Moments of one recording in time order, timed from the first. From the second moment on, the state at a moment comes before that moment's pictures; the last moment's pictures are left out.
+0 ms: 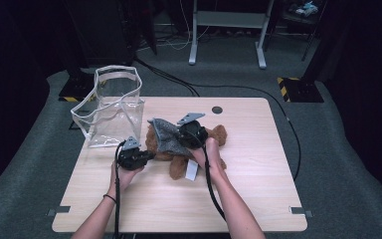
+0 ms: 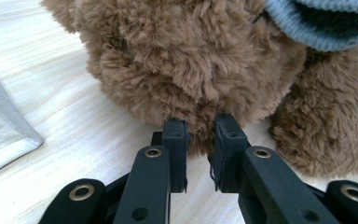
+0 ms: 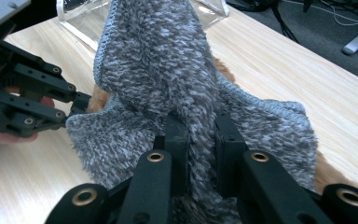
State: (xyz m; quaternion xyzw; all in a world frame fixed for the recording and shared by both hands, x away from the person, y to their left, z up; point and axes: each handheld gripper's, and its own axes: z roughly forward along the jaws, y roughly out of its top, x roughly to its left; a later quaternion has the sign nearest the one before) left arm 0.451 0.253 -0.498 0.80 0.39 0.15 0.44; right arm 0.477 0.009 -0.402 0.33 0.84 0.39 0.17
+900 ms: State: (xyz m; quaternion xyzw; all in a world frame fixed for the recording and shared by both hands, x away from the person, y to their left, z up) left arm 0.451 0.254 -0.497 0.79 0.38 0.15 0.45; right arm 0.483 -0.043 -0.404 0.39 0.84 0.33 0.22
